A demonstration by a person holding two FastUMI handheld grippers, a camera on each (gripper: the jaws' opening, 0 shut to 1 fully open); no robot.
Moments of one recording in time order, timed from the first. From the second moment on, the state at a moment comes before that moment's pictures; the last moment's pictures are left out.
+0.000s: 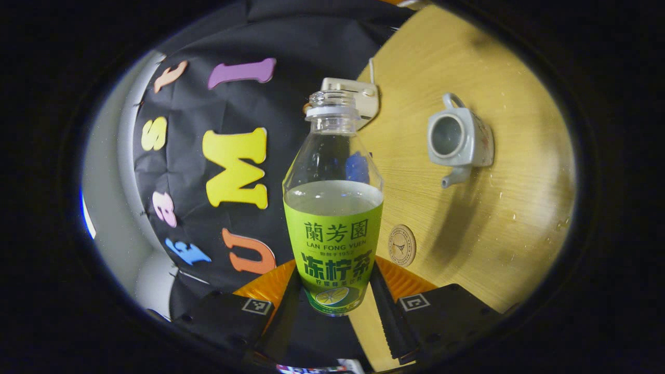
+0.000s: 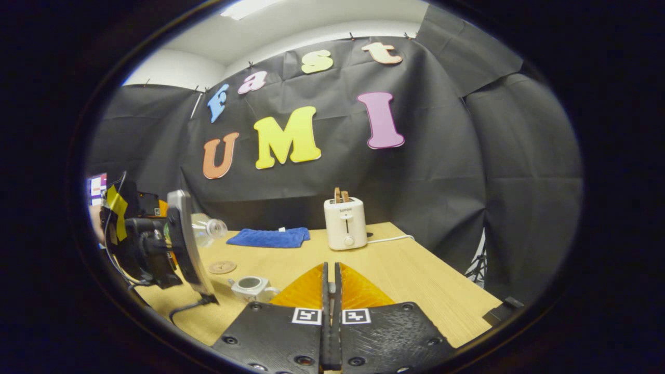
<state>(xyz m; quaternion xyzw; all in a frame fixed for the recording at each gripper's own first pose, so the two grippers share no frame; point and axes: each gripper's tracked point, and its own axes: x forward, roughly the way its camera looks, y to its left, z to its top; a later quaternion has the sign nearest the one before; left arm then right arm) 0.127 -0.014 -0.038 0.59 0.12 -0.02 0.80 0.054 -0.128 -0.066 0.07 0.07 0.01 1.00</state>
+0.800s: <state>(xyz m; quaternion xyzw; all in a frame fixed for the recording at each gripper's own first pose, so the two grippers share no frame) 0.120 0.006 -0.077 0.08 0.16 -0.02 0.98 0.053 -0.094 -0.051 0.05 0.07 0.02 1.00</state>
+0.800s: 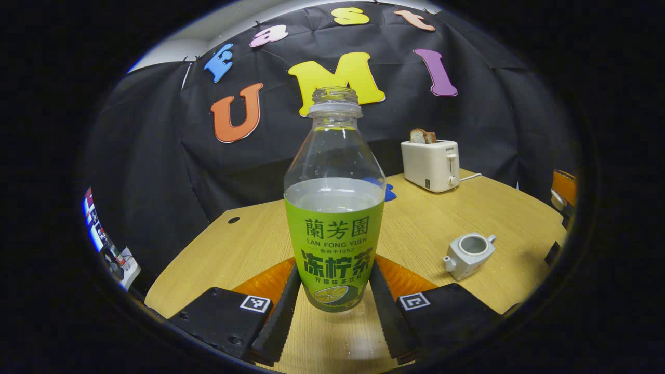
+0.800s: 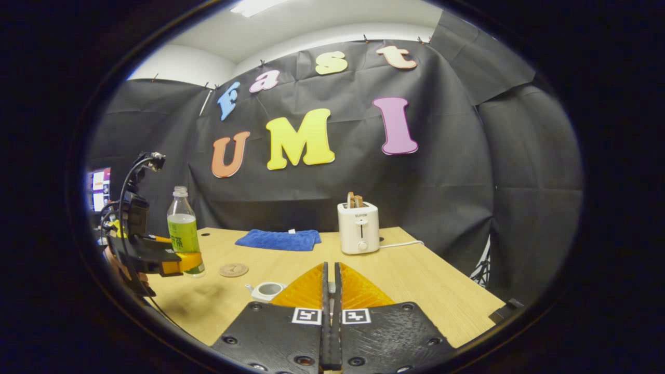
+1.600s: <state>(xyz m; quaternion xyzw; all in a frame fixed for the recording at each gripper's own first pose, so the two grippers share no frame) 0.207 0.017 -0.098 -0.04 0.17 -0.03 0.98 0.068 -0.105 -0.093 0.07 0.11 0.00 0.99</state>
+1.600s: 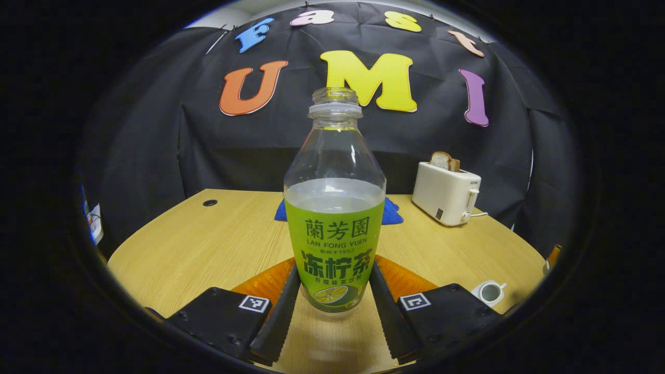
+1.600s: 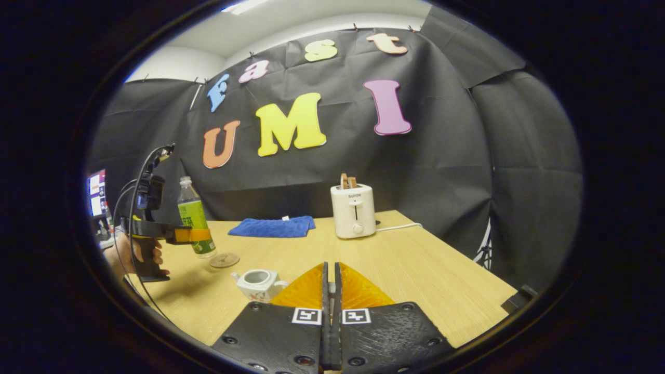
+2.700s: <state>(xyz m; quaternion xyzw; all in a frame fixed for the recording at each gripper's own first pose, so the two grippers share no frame) 0.247 0.015 -0.133 -0.03 0.20 -0.05 0.98 0.078 -0.108 -0.114 0.07 0.13 0.00 0.99</state>
